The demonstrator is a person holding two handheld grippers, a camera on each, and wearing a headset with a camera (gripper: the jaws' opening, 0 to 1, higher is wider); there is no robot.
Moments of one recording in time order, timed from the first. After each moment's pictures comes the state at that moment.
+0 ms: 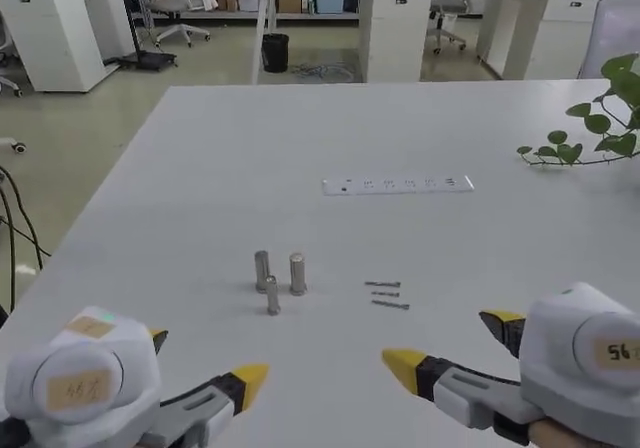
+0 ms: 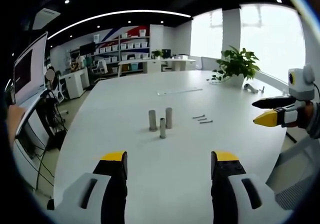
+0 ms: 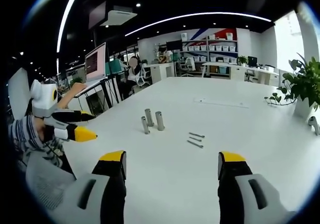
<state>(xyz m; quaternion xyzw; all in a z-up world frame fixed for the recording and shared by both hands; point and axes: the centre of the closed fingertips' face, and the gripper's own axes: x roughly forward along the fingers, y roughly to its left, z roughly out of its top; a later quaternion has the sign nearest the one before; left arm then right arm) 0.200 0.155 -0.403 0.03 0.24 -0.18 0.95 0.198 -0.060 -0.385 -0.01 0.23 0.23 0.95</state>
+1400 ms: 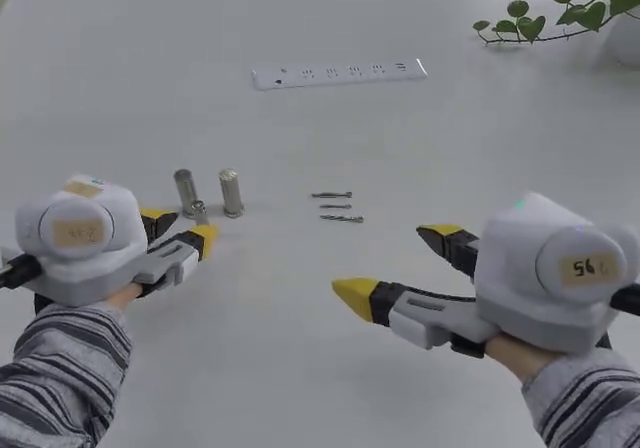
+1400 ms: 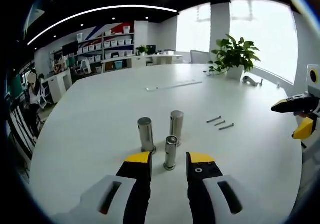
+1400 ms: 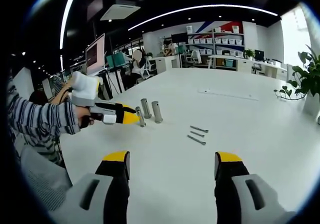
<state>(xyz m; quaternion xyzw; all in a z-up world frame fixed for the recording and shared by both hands) 0.327 0.114 -0.463 0.04 0.25 -0.25 0.93 0.228 -0.058 -0.420 -0.01 0.26 0.26 0.93</state>
